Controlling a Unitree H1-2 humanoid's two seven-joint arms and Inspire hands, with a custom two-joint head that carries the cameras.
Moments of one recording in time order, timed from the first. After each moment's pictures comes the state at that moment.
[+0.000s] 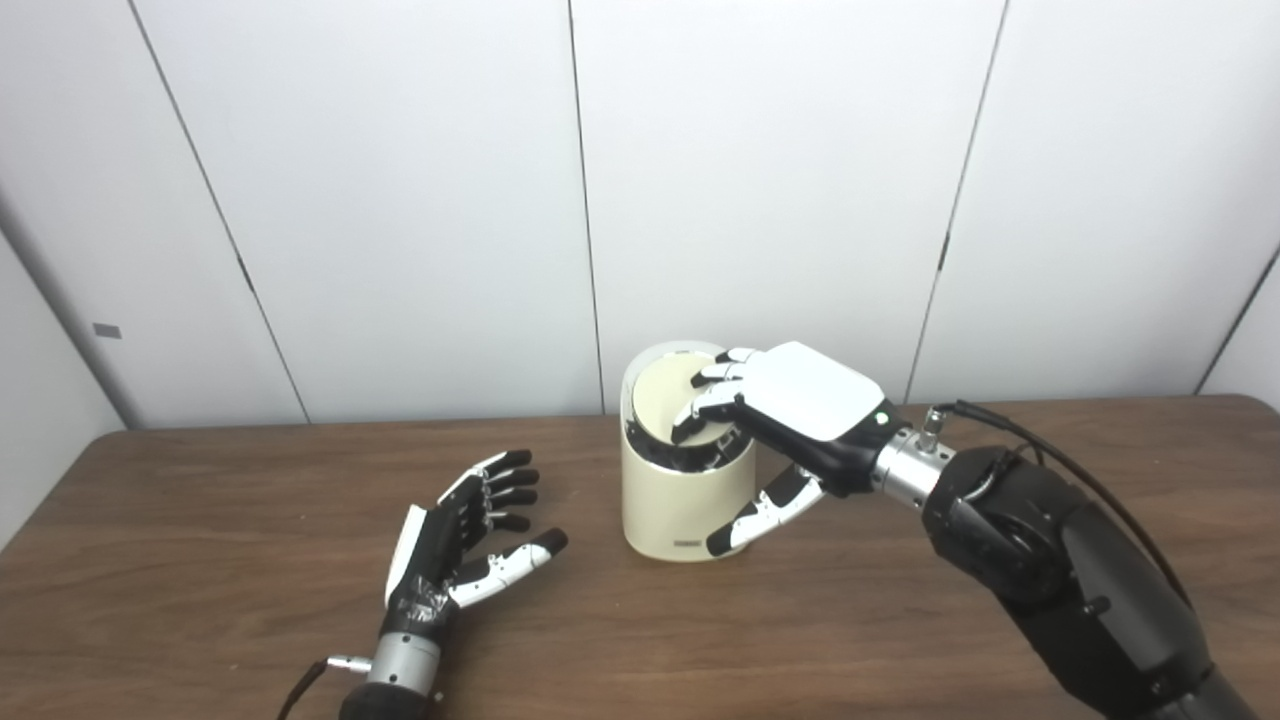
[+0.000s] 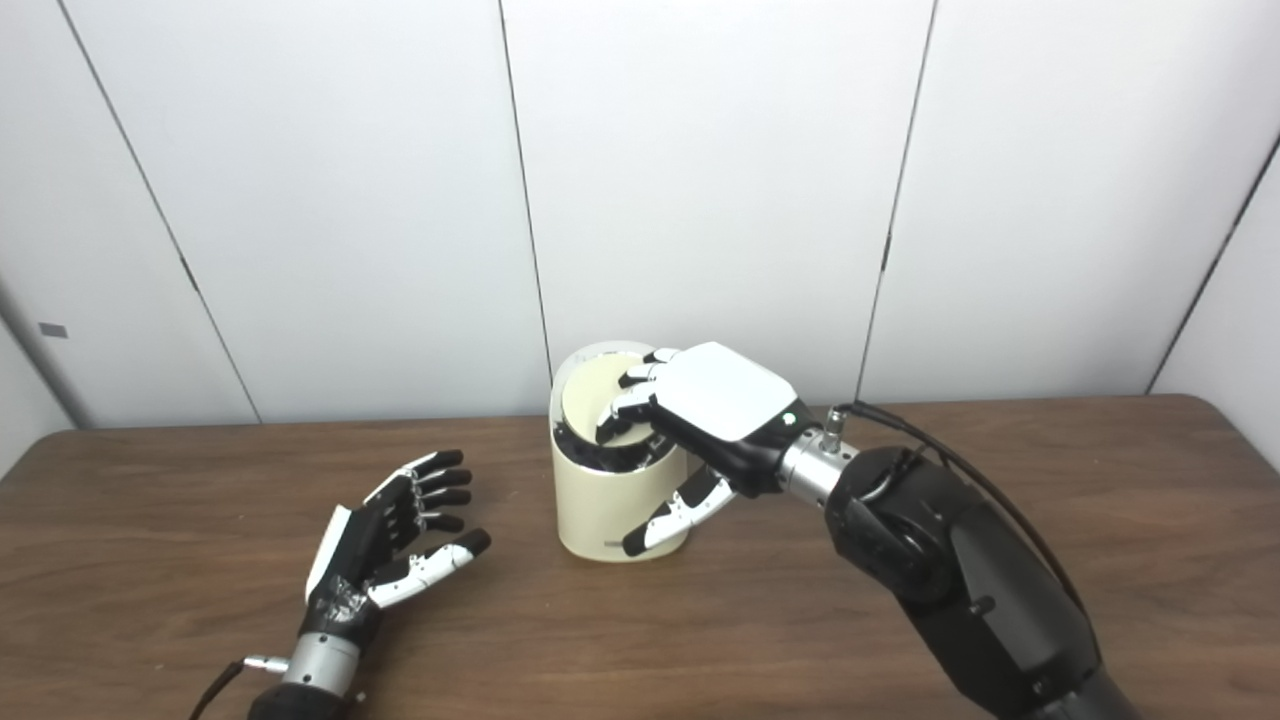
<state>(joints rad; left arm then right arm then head) -0.28 0.11 0.01 0.30 0.04 -0.26 -0.04 -0.64 -0.41 0.36 -0.08 -0.83 -0.19 0.40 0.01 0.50</state>
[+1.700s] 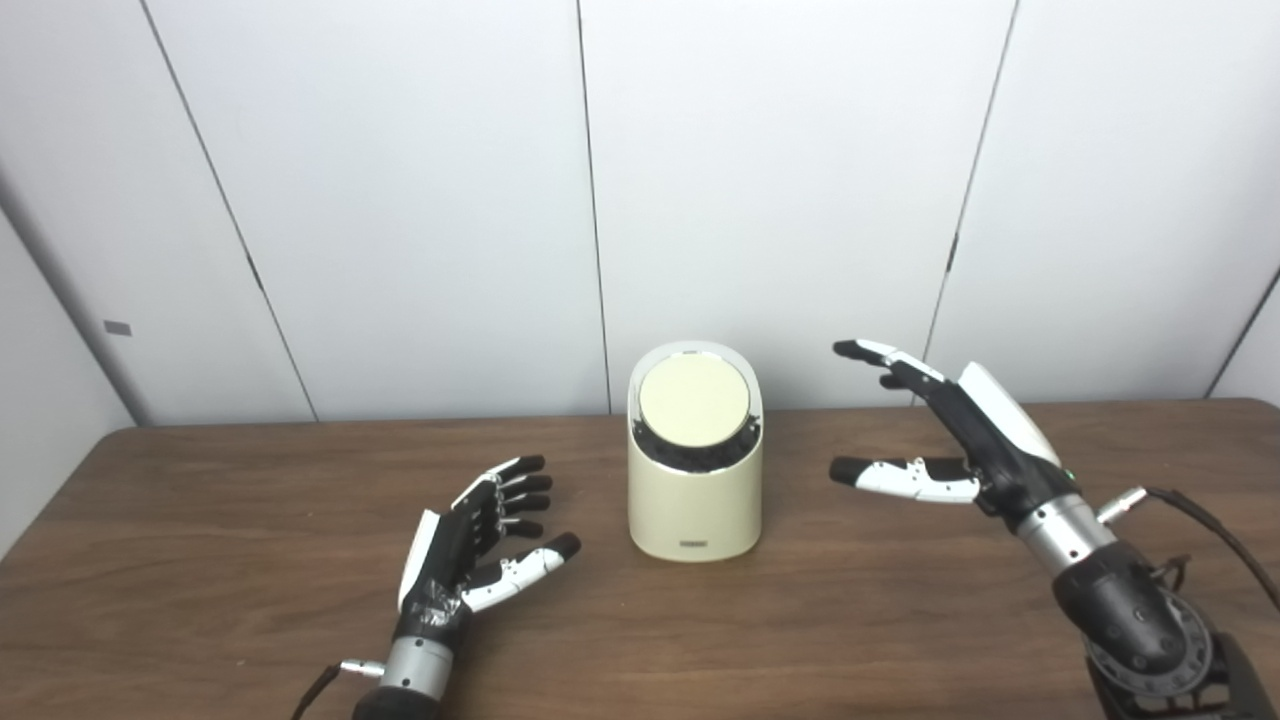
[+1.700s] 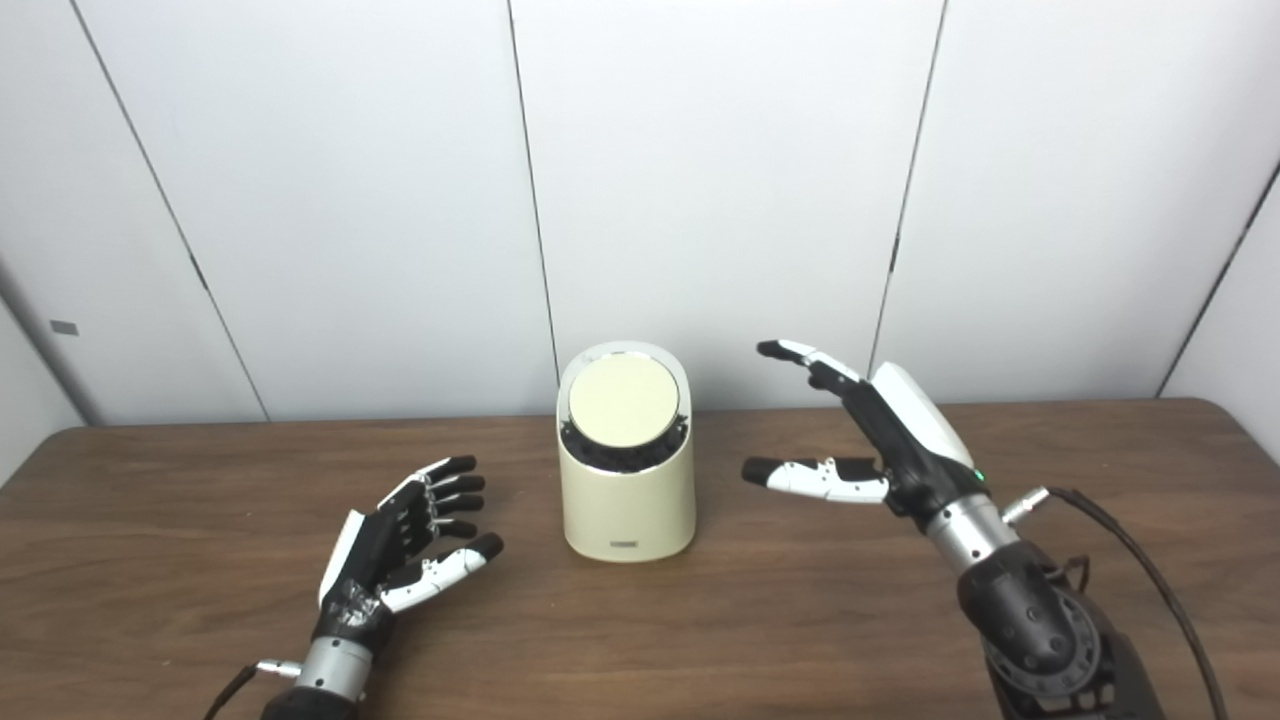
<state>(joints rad) -0.26 0.10 0.01 0.27 0.04 -0.24 -0.04 -0.37 -0.32 -0.02 -0.06 -0.38 -0.05 0.23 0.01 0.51</state>
